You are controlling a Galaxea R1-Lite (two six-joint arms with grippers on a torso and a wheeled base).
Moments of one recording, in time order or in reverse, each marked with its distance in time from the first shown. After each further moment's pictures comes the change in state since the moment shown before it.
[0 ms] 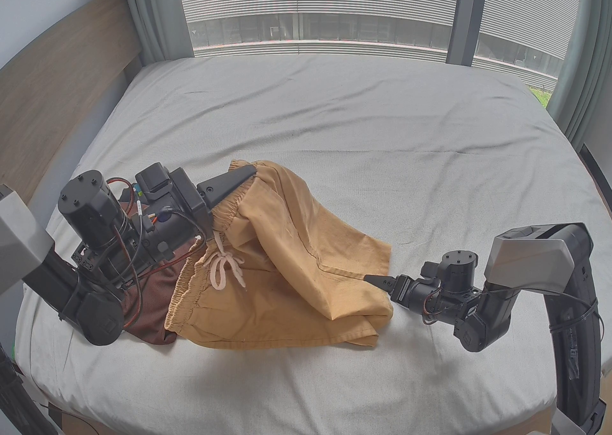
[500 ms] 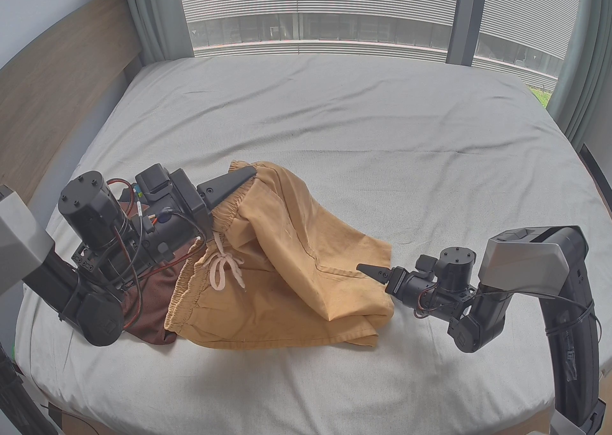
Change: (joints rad) left arm 0.000 0.000 0.004 0.000 0.001 0.000; right arm 0.022 0.020 -0.040 -0.099 0.026 0.069
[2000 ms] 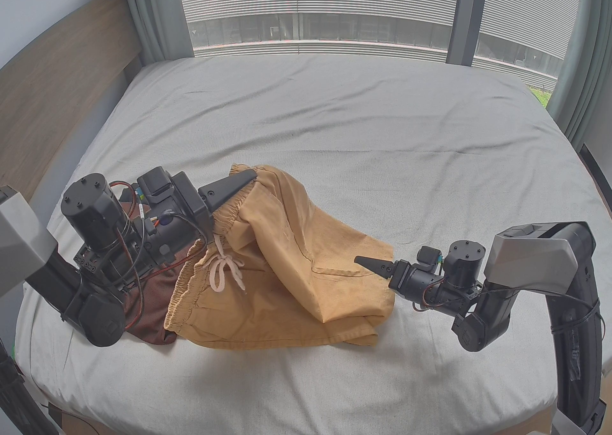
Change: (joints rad) left arm 0.002 0.012 0.002 -0.001 0.002 0.001; right arm 0.000 -0.045 0.040 -0.111 0.119 0.019
